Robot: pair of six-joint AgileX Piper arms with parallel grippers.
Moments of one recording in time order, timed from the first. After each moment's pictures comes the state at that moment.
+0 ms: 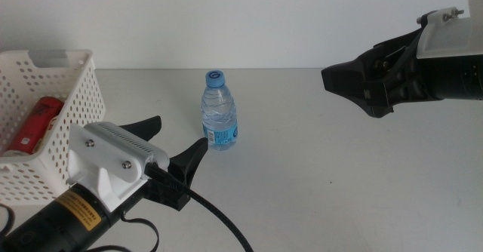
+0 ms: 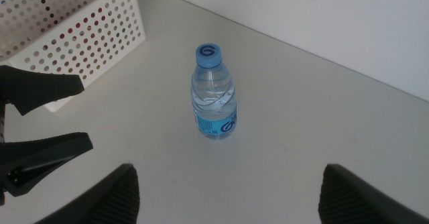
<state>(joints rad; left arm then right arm) -0.52 1.29 -0.27 0.05 -0.87 -0.05 0.53 1.10 -1.08 0.21 0.56 -0.16</state>
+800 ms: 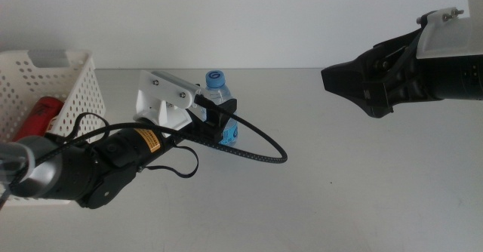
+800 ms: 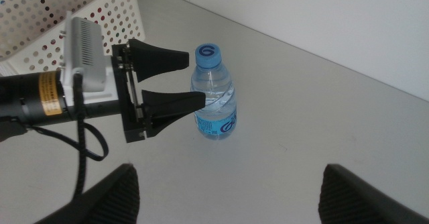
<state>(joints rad) -0.34 1.80 -0.70 0.37 -0.95 -0.28 0.53 1.10 -1.08 0.21 0.56 -0.16</state>
